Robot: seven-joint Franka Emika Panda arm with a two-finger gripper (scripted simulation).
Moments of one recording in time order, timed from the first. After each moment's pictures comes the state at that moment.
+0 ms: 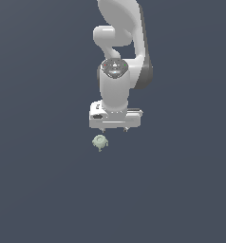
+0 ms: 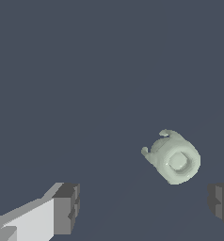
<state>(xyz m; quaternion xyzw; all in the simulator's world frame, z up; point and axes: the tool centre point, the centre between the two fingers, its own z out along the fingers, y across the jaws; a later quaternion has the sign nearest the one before) -0.003 0.007 0.163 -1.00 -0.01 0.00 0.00</state>
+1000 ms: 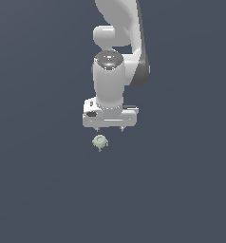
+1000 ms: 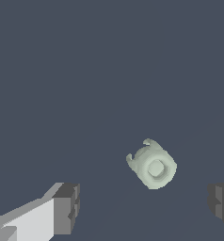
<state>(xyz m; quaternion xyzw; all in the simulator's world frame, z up) 0.008 -0.013 0.183 -1.00 -0.03 -0.02 -0.01</state>
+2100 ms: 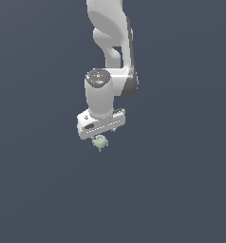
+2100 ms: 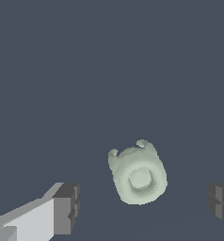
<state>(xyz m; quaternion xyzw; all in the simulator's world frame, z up) -0.001 -0.044 0.131 -0.98 -0.22 -0.01 -0.01</state>
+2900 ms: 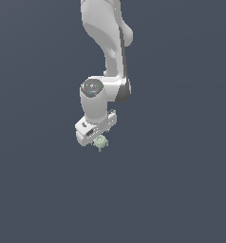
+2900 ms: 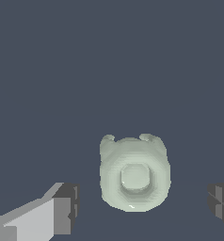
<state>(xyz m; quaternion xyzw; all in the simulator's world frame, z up) -0.012 -0.065 0.094 -0.93 -0.36 0.00 0.00</state>
